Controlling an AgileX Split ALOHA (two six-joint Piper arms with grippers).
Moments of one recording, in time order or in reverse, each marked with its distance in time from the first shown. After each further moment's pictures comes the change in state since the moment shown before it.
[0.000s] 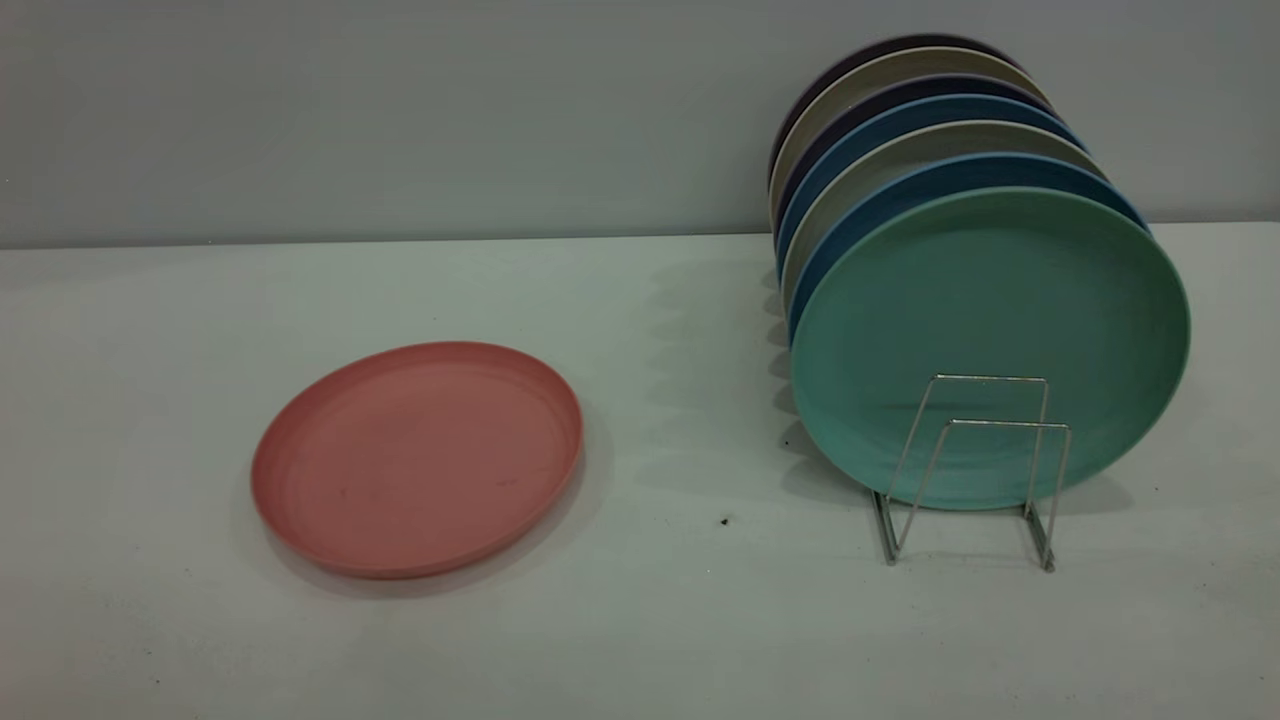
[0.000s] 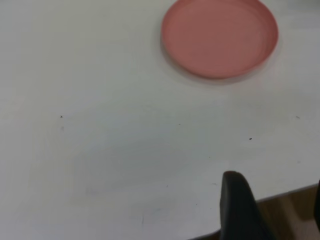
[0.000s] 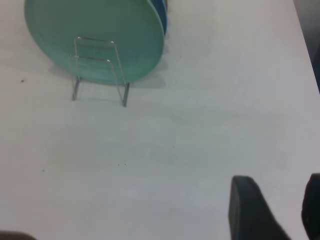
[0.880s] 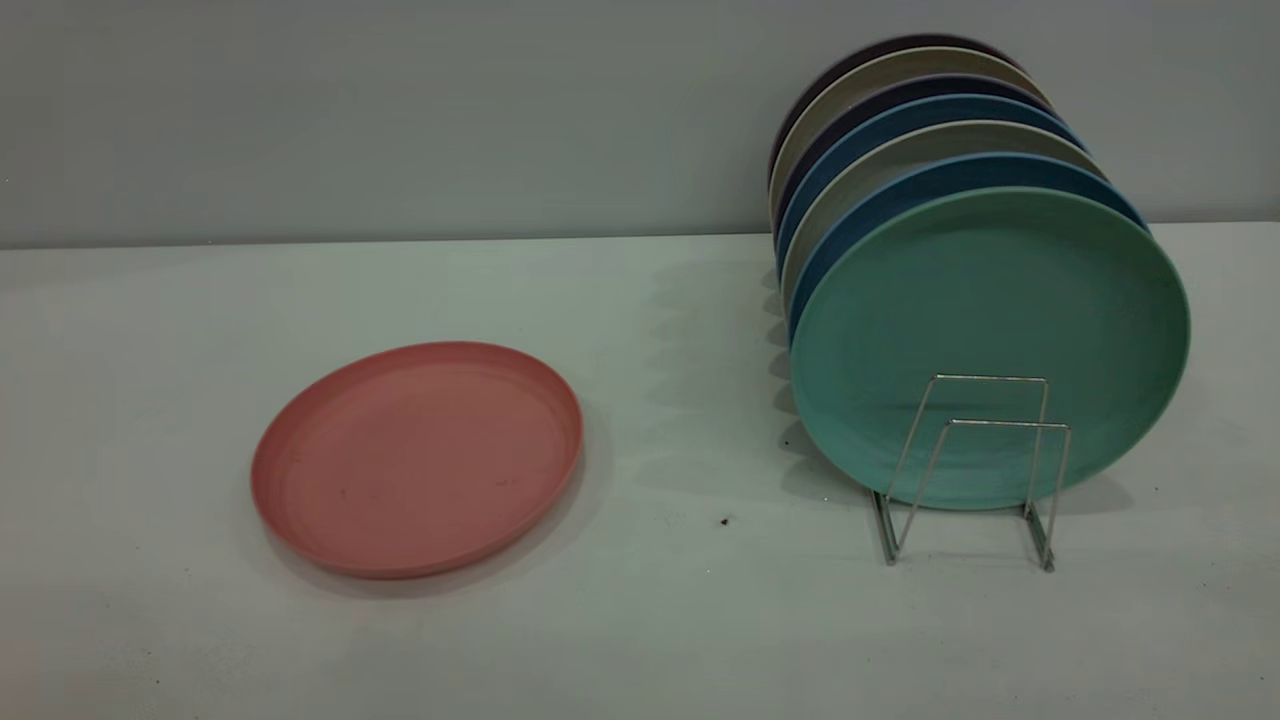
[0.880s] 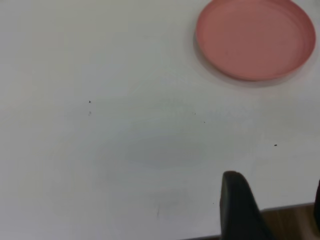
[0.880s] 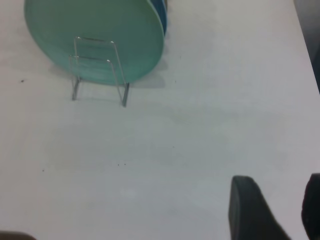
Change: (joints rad) left arm 0.138 0.000 0.000 0.000 0.000 0.000; right arm -0.001 0.000 0.000 0.000 0.000 0.000
